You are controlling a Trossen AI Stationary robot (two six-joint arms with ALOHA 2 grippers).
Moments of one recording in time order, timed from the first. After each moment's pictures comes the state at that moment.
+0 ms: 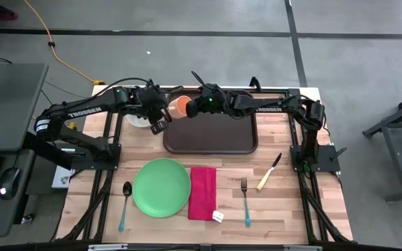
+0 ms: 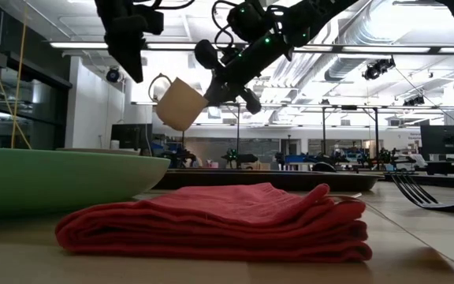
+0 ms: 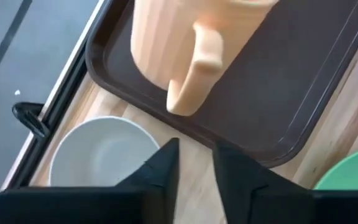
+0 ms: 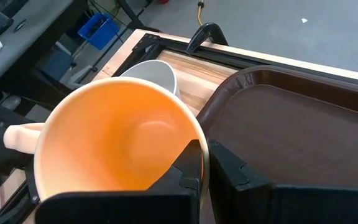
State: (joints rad) left arm 0.32 1.27 1.26 -1.09 -0.25 -0.07; right arm -0.32 1.89 1.41 0.00 0.14 0.70
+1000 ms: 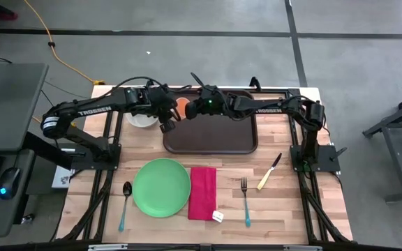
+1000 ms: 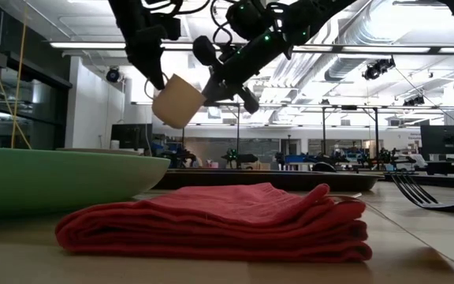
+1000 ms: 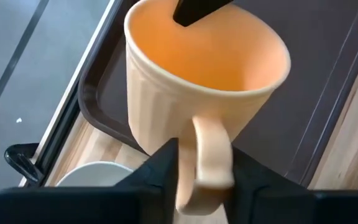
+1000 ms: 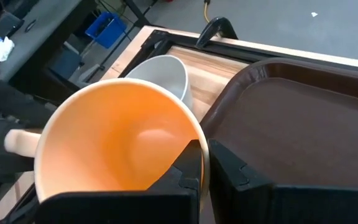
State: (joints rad) left arm 0.32 1.36 1.26 -0.93 -0.24 0.00; right arm -0.29 1.89 1.41 0.01 0.13 0.73
